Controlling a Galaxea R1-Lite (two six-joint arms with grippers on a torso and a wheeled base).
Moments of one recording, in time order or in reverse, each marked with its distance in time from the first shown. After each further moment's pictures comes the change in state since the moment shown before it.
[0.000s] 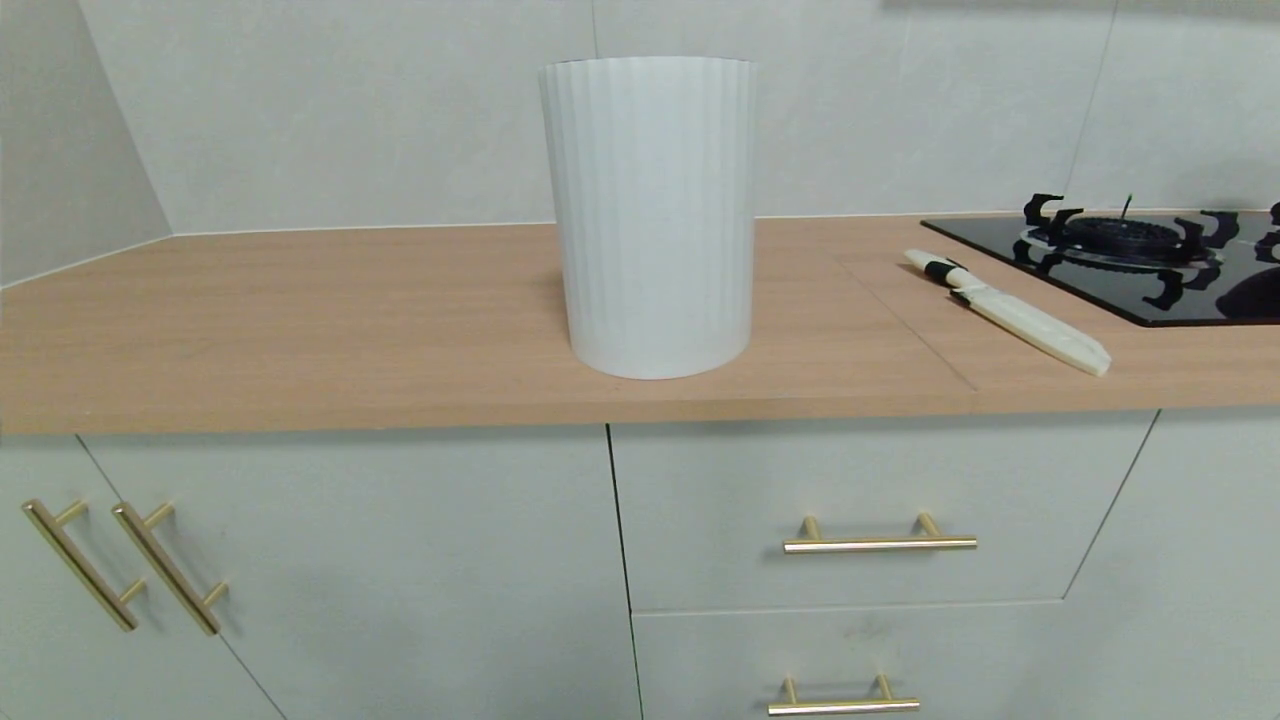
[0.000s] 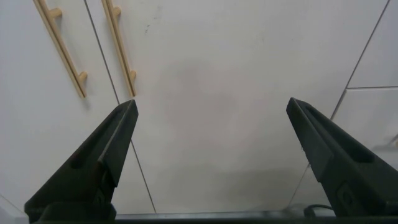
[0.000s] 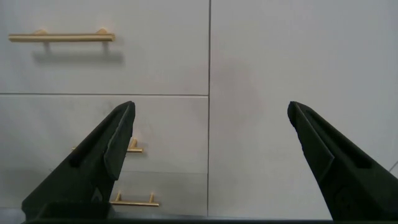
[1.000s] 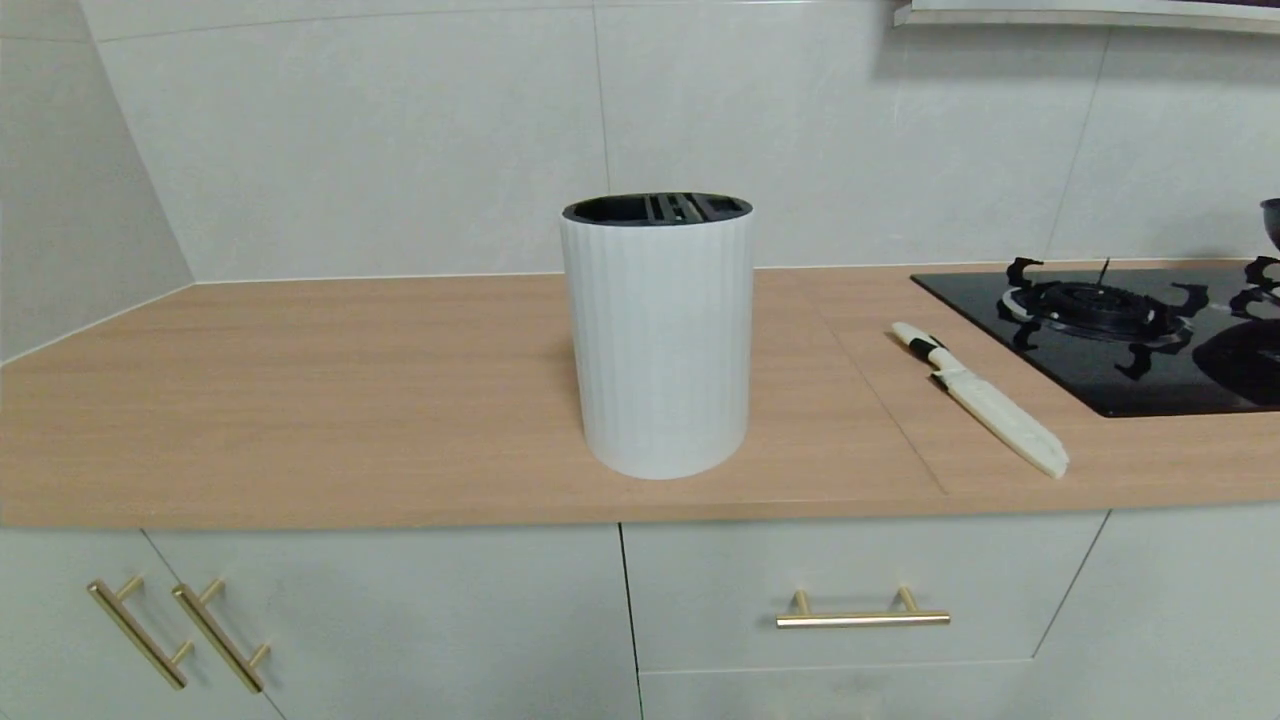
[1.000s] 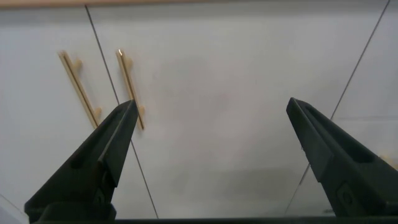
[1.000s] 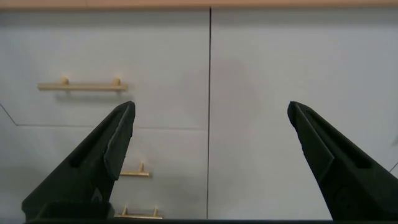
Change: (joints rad) left arm 0.000 0.000 0.000 0.000 0.000 0.000; right arm 0.000 0.000 0.000 0.000 0.000 -0.002
